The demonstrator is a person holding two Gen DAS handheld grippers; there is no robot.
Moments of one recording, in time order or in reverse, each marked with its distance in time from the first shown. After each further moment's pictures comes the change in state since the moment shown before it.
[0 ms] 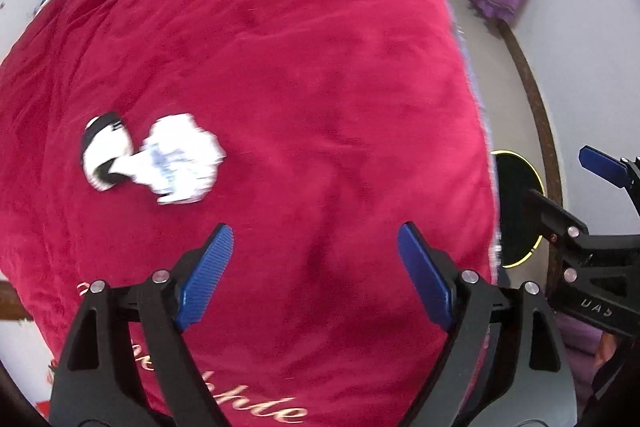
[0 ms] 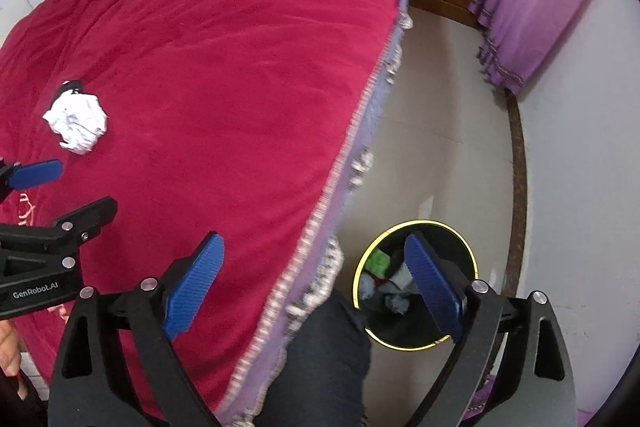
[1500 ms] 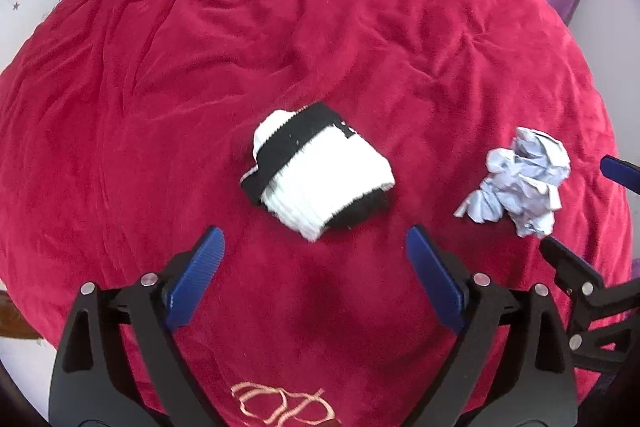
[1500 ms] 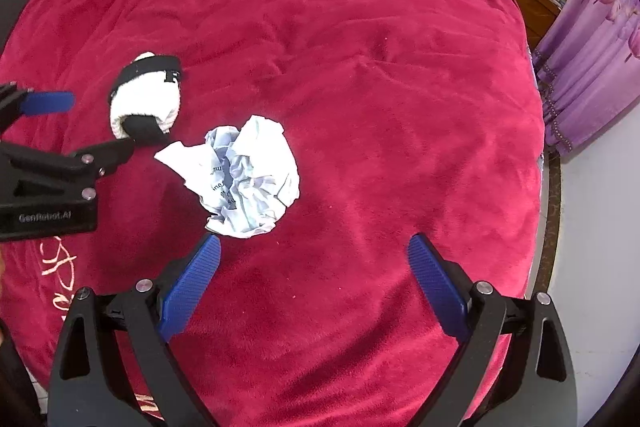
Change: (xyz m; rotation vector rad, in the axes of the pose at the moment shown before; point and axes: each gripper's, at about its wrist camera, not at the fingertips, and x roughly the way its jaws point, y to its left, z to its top) left arm 0.052 0.205 0.018 0.040 -0.033 0.066; right arm 0.052 0.230 0.069 -0.171 0.008 -0.002
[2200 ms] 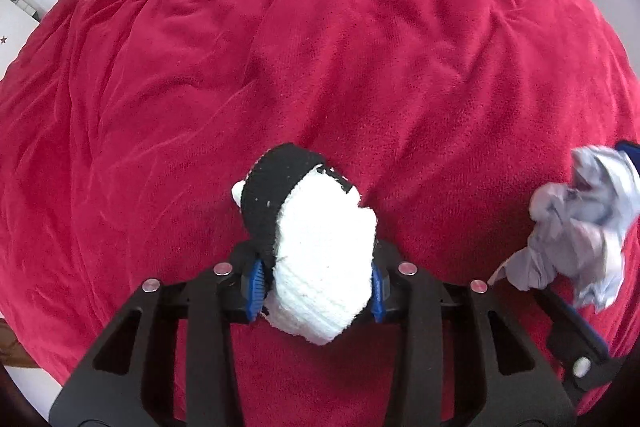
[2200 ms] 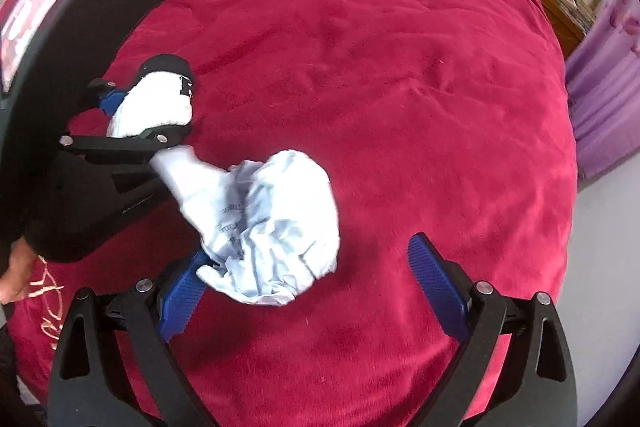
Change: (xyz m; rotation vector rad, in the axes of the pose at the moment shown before) left arm 0.059 -0.008 0.033 0.093 0.017 0.032; right arm 0.042 0.025 0.033 -0.098 0.000 0.013
